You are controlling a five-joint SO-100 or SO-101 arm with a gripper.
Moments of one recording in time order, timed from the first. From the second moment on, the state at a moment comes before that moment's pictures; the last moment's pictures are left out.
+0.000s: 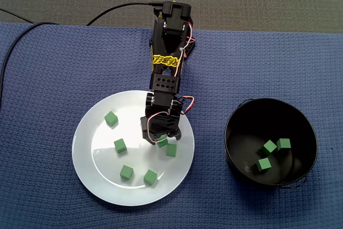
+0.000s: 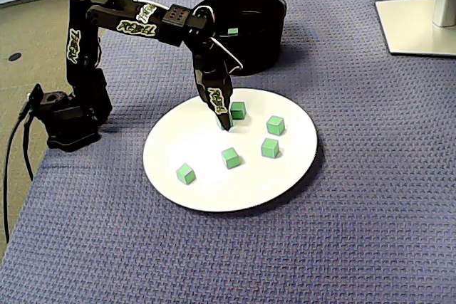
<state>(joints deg) 6.7 69.1 89.9 56.8 -99.0</state>
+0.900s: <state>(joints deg) 1.3 81.7 62.3 96.9 -73.9</state>
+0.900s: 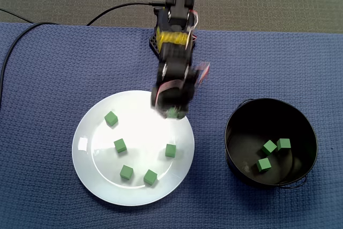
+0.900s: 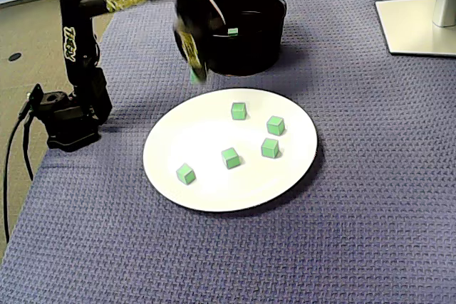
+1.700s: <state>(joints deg) -30.6 79.2 72.2 54.1 -3.3</state>
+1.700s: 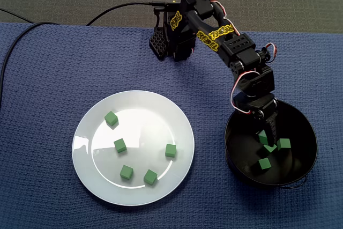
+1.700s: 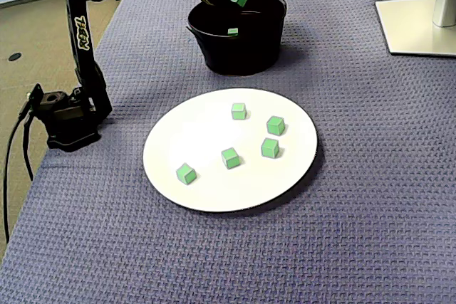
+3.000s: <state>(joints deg) 1.8 69.0 81.7 67.5 17.2</state>
